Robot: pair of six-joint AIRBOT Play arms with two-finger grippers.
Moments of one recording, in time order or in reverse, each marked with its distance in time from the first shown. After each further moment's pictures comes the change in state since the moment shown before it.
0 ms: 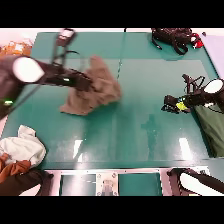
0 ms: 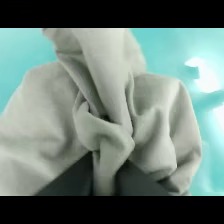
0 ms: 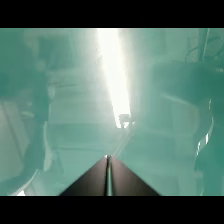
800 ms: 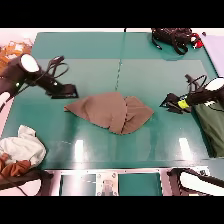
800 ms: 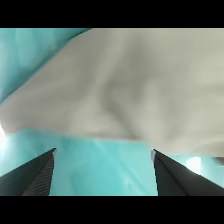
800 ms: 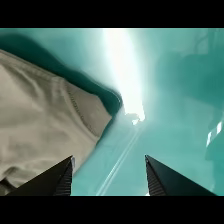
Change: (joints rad) left arm 0.359 -0.225 -0.043 -0.071 -0.311 -0.059; right arm -0.051 -0.115 0.027 0.068 0.000 -0.028
